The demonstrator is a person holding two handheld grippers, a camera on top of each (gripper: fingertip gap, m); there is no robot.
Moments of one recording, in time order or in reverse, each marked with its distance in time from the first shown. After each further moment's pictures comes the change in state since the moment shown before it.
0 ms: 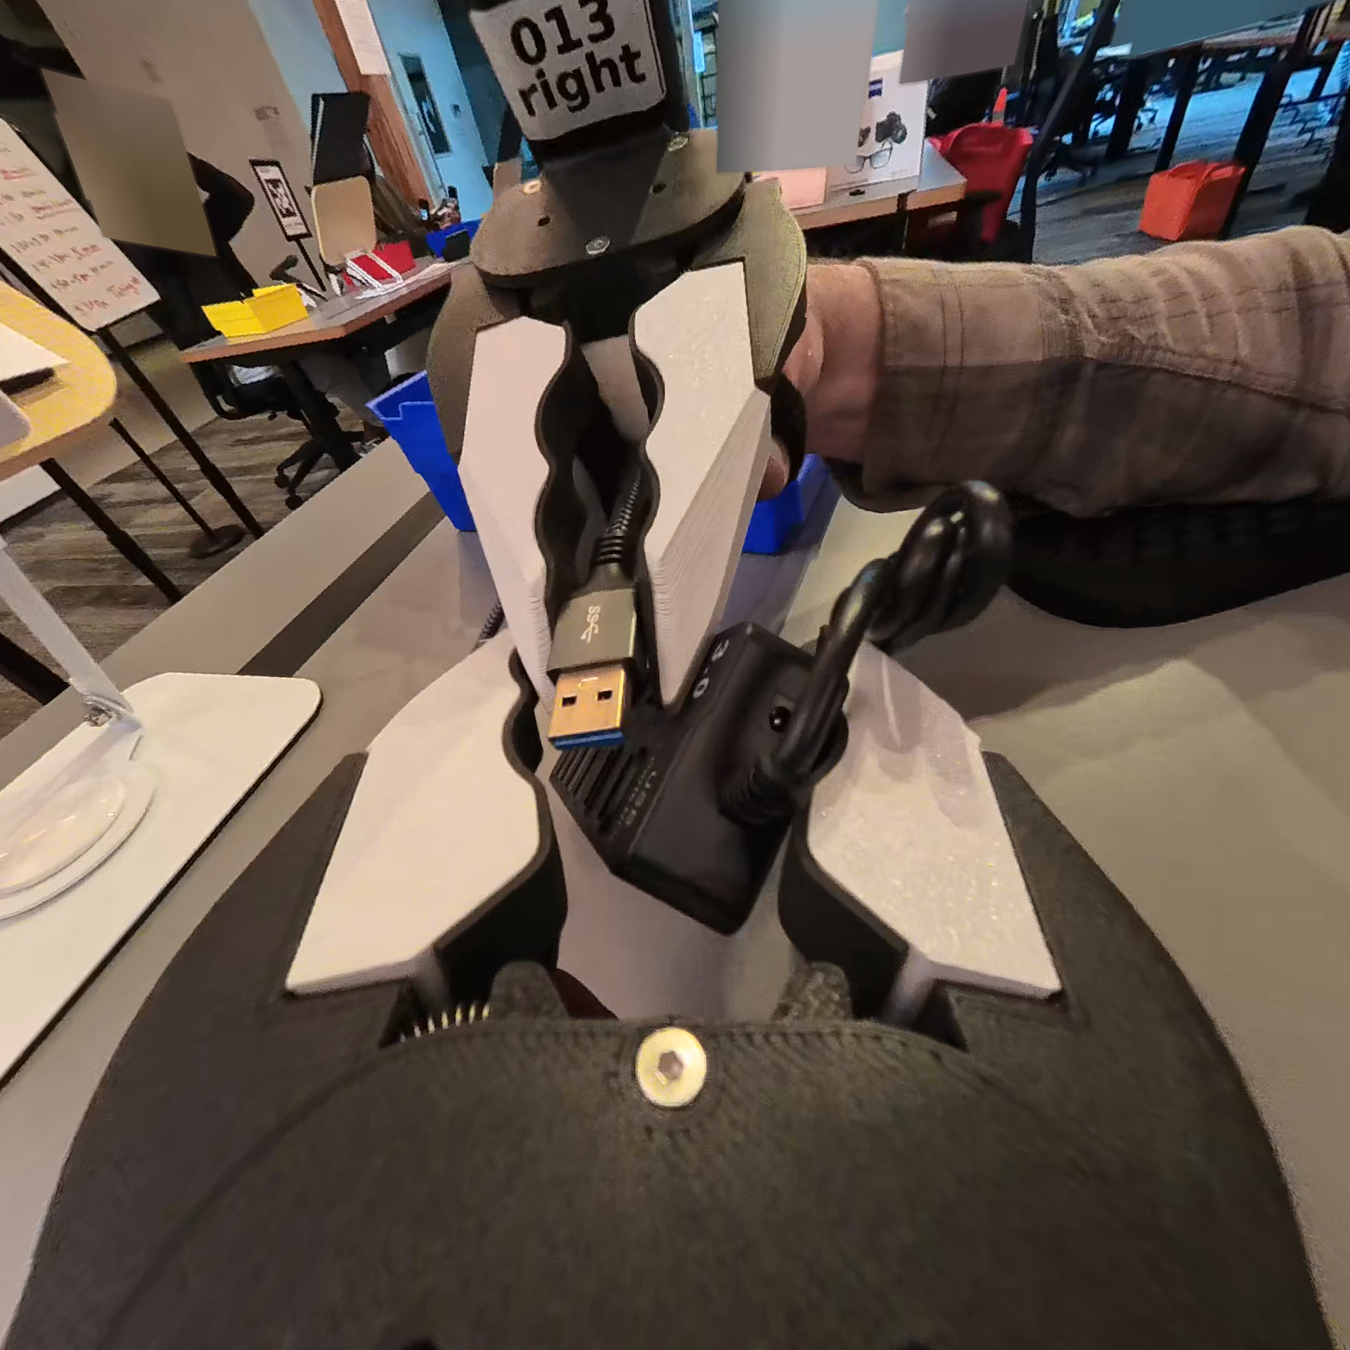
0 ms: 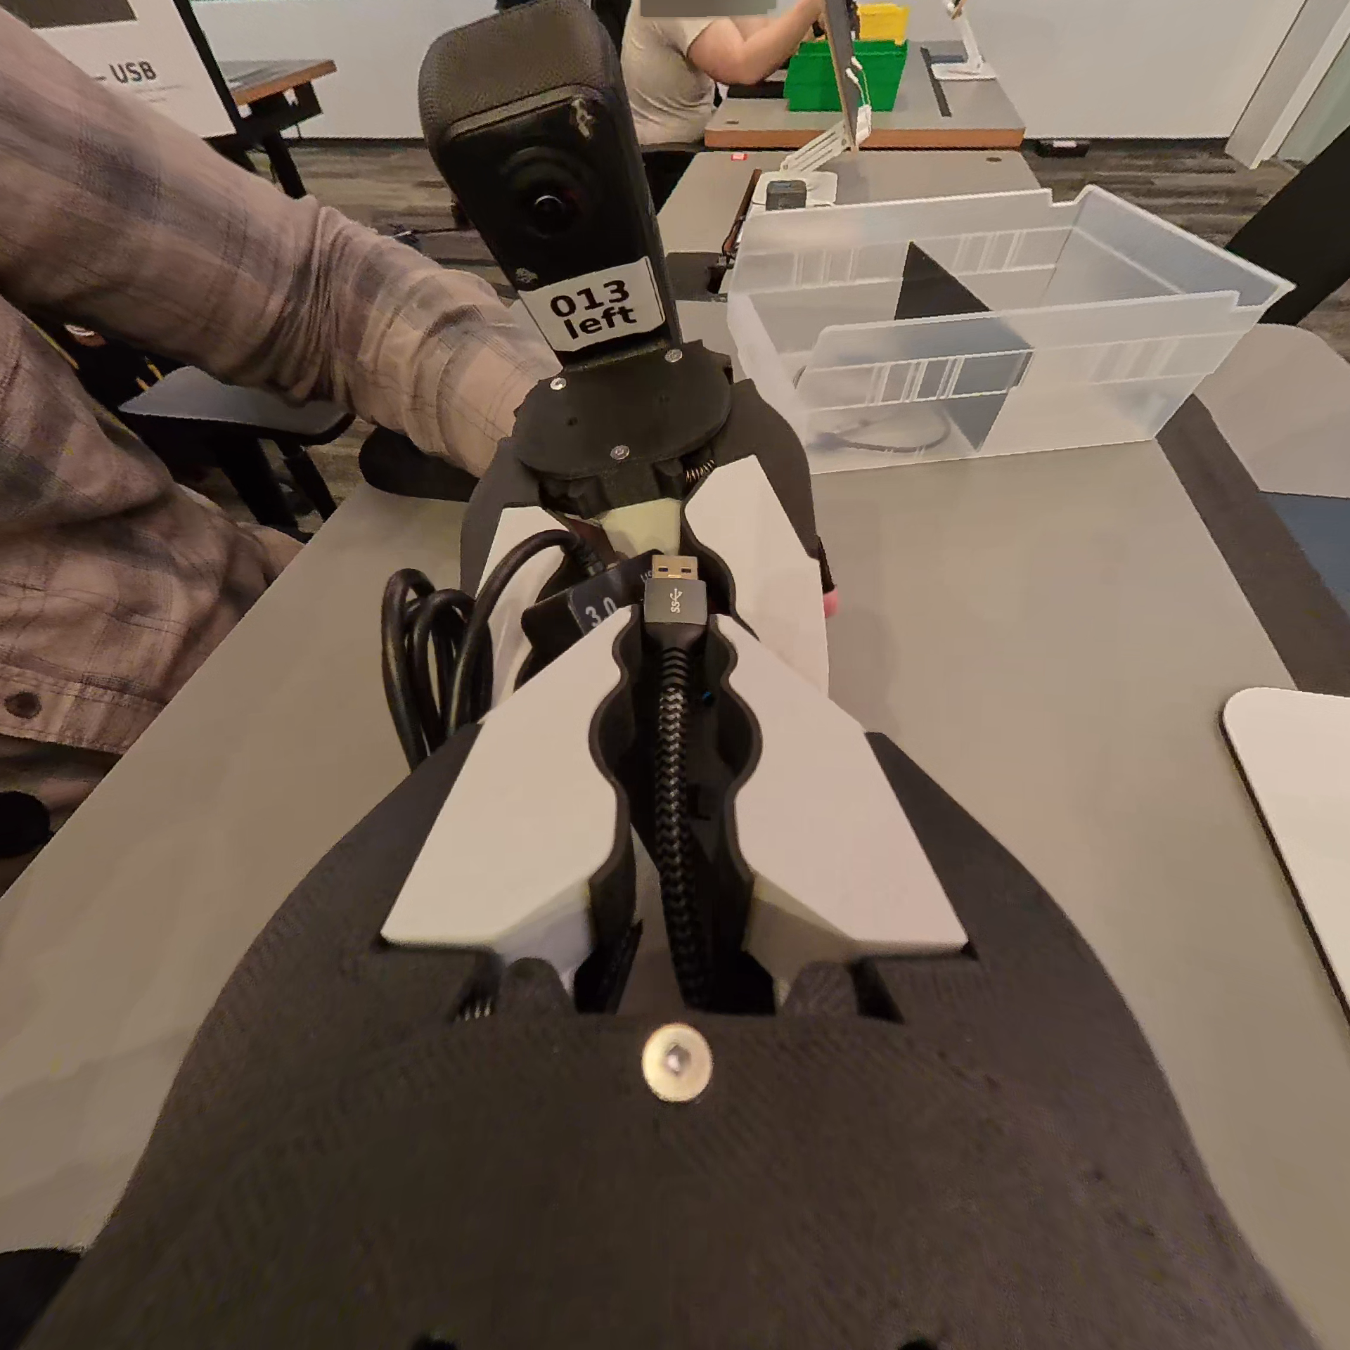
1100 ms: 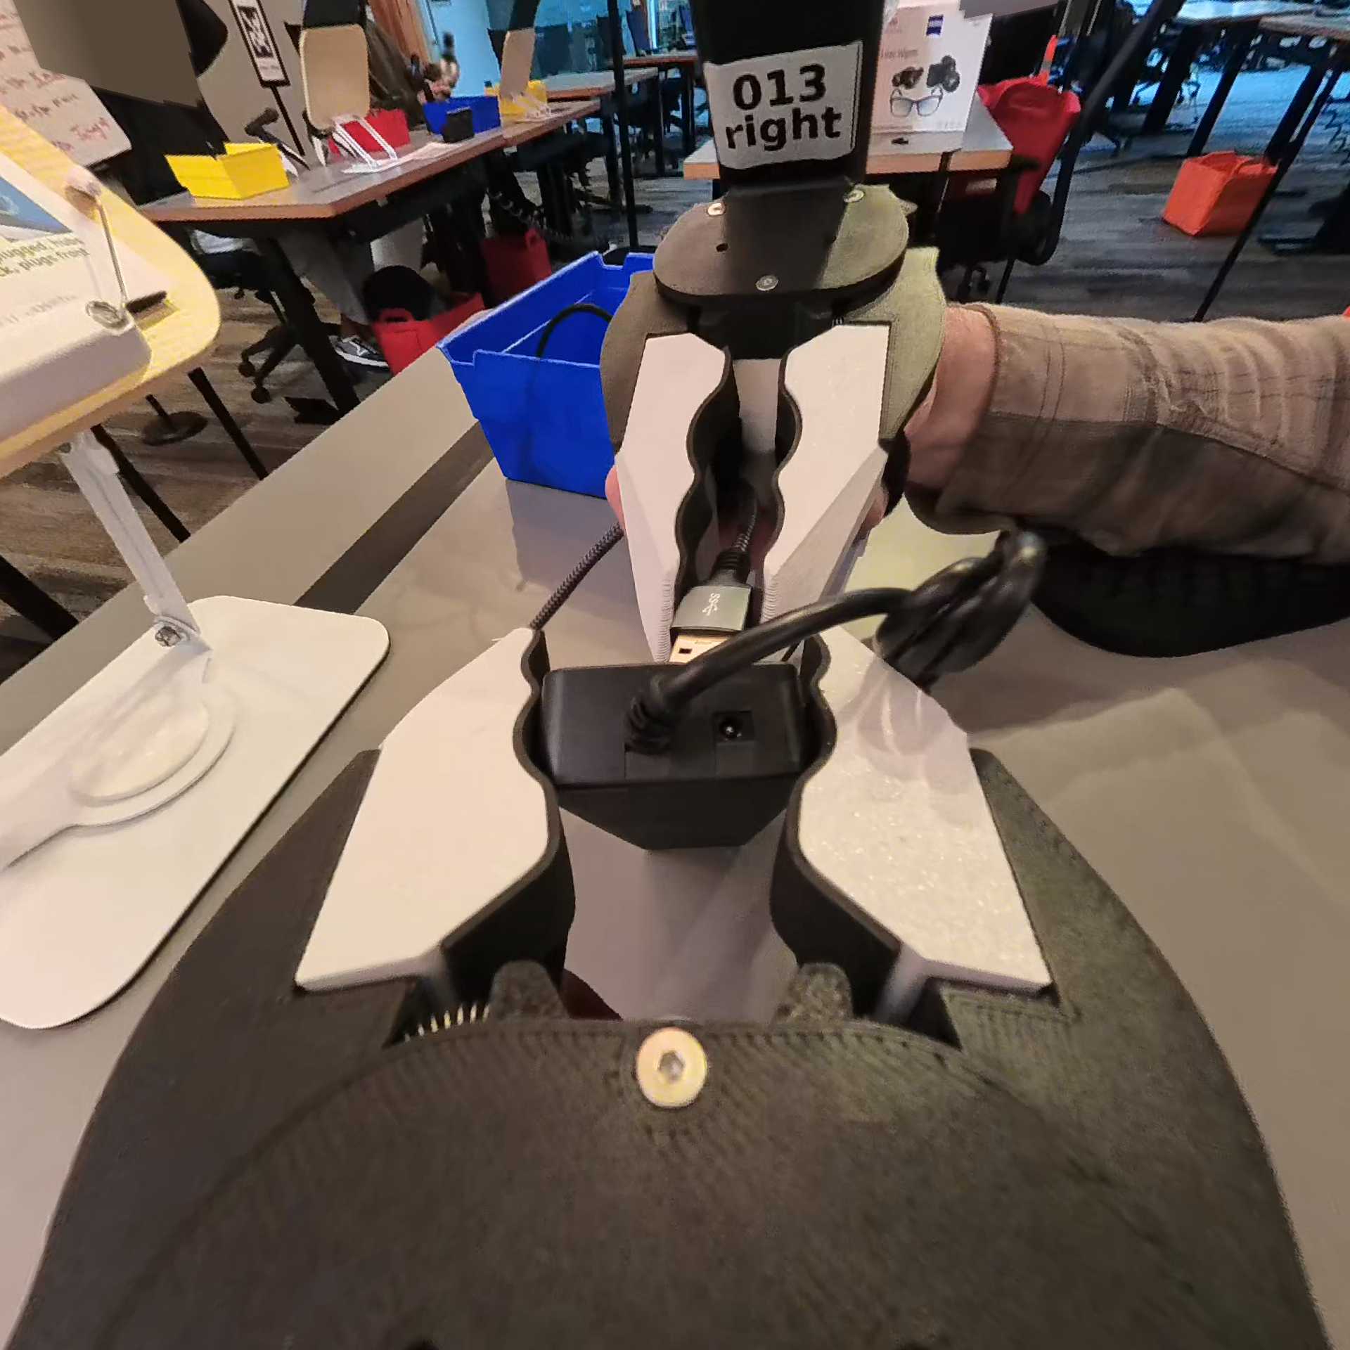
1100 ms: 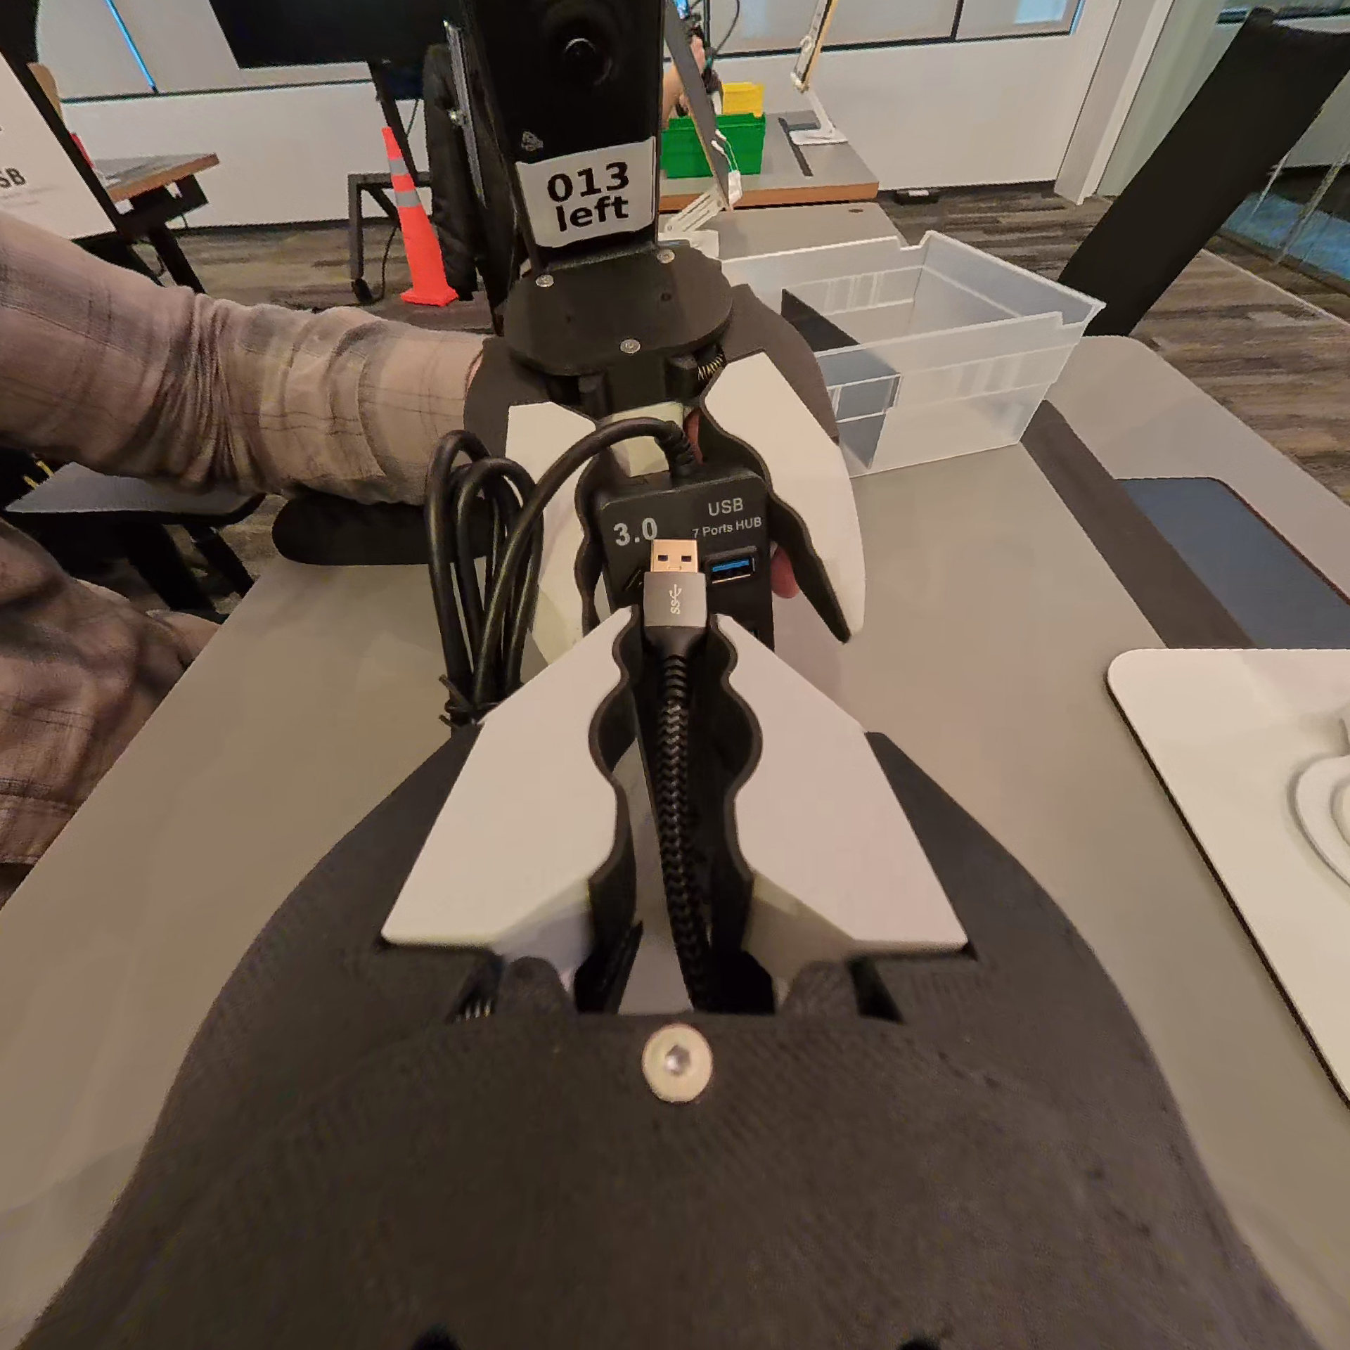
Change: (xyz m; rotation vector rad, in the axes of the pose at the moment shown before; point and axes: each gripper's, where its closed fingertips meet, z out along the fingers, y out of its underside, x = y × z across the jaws) left arm -0.045 -0.015 -0.021 -0.097 0.001 -0.117; right arm 0.025 -0.010 -0.008 0.064 0.138 0.060
